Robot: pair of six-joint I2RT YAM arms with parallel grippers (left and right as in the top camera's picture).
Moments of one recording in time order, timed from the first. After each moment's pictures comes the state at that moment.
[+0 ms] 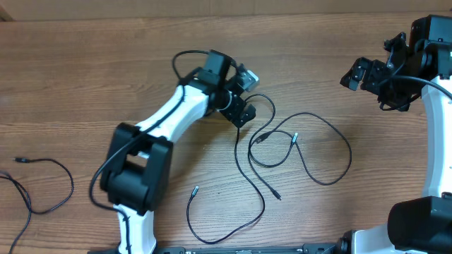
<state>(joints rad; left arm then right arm) -0.44 2.05 1.46 -0.51 0.37 0.33 -0.19 1.67 1.72 -1.32 -0.26 0.17</state>
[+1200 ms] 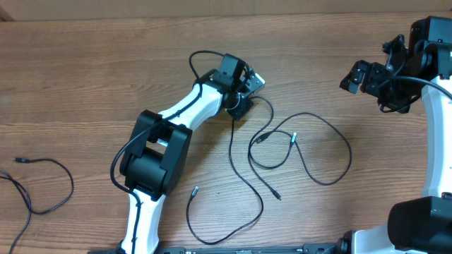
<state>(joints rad) -0.48 2.21 1.58 -0.52 0.19 0.35 -0.19 1.67 1.72 -1.35 -0.26 0.14</state>
